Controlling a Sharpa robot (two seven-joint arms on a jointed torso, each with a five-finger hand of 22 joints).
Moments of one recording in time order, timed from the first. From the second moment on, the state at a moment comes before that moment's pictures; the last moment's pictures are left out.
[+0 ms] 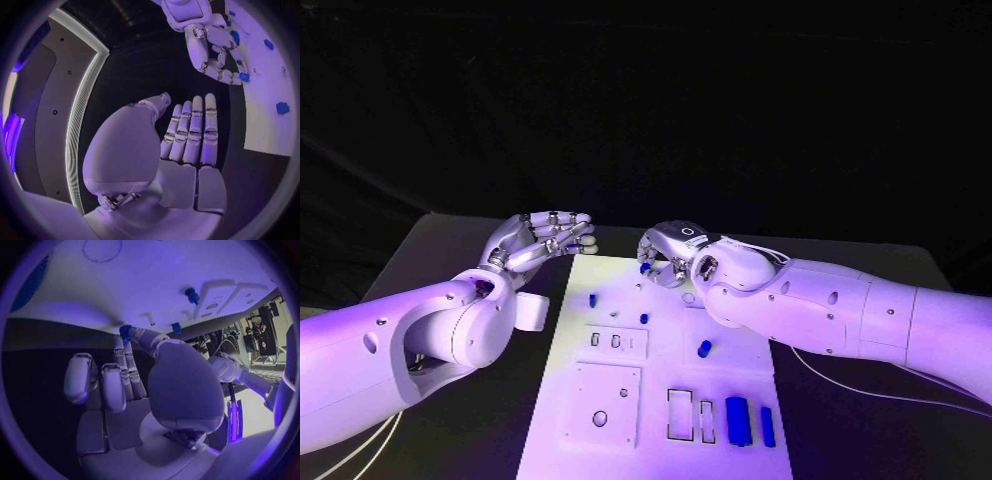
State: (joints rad) left arm 1.22 -0.94 -0.02 1.65 -0.05 -0.40 0.49; left_hand 1.45 -0.19 0.50 0.17 0.05 0.90 0.21 0.28 0.20 1.09 0.16 0.09 0.07 1.03 0.11 0.30 0.24 0.18 0.94 0.21 0.37 0.17; right arm 1.30 -0.47 -0.15 1.24 -1.61 -0.43 -0.16; right_hand 1.31 -0.25 0.62 0.02 0.21 1.04 0.15 0.23 0.38 1.23 0.08 0.07 0.15 1.46 0.00 1.44 1.23 0.09 1.36 0.10 1.33 1.19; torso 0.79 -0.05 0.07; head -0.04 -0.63
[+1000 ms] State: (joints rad) left arm 1.22 -0.94 -0.02 1.64 -0.05 -0.39 0.48; left_hand 1.45 -0.19 0.51 0.17 0.05 0.90 0.21 0.28 0.20 1.09 0.16 0.09 0.07 1.03 0.11 0.29 0.24 0.18 0.94 0.21 0.37 0.17; right arm 1.31 -0.81 -0.15 1.51 -1.48 -0.45 -0.17; right_hand 1.28 -0.28 0.44 0.07 0.23 0.94 0.14 0.15 0.39 1.33 0.07 0.23 0.19 1.47 -0.01 1.45 1.21 0.09 1.35 0.10 1.30 1.19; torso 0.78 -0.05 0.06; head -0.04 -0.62
